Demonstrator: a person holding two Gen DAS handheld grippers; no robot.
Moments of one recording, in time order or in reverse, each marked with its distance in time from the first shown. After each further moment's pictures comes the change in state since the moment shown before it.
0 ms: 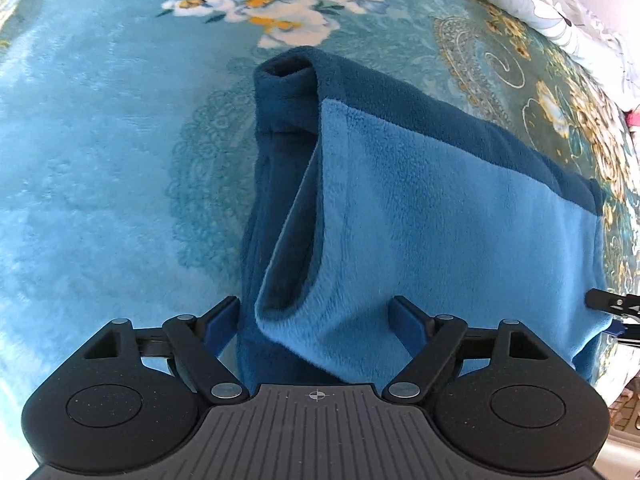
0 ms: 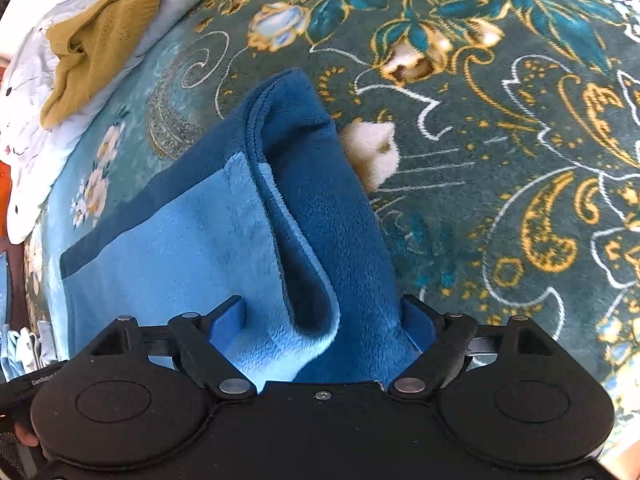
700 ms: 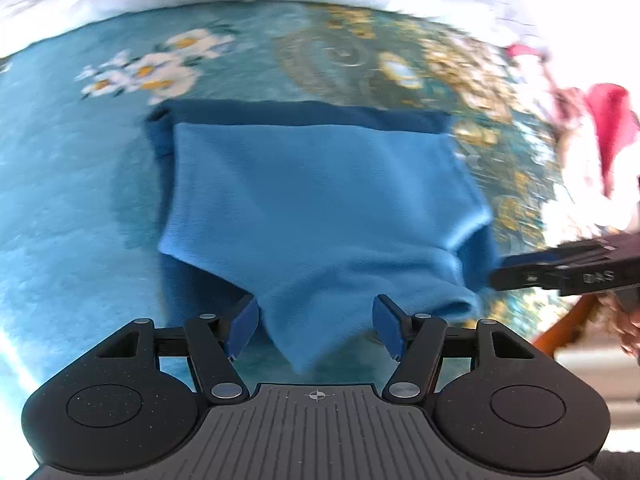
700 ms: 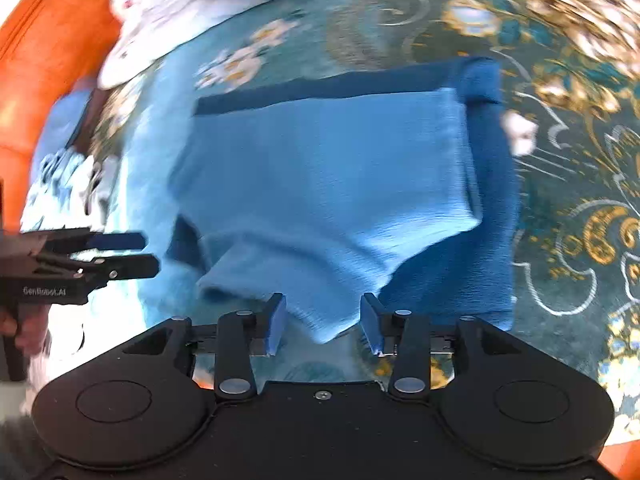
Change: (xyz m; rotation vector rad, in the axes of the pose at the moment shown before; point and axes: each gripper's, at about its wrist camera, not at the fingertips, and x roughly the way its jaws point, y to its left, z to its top) left arm -0.088 -0.065 -0.075 0.243 -0.088 -0.077; right arm -0.074 0.069 -0.069 -0.402 0.102 0.091
